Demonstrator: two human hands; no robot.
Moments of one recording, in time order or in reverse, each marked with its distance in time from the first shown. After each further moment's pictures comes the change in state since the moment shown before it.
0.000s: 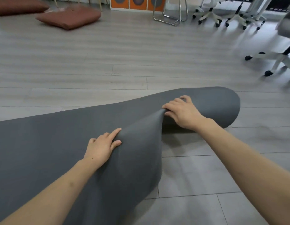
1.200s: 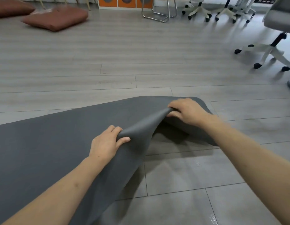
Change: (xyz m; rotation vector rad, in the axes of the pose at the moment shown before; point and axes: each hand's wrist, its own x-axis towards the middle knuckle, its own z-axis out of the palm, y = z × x) left_hand 0.005 0.098 0.001 -0.013 0.130 0.062; right_hand -0.052 0.077 -0.007 0.161 -0.061 0.025
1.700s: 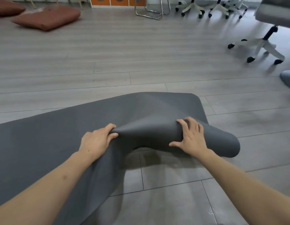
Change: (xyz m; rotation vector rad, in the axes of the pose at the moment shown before) left_hand 0.001 -0.008 0.009 0.156 -0.063 0.023; right_hand -0.128 -0.017 0.107 -0.115 0.068 0.508
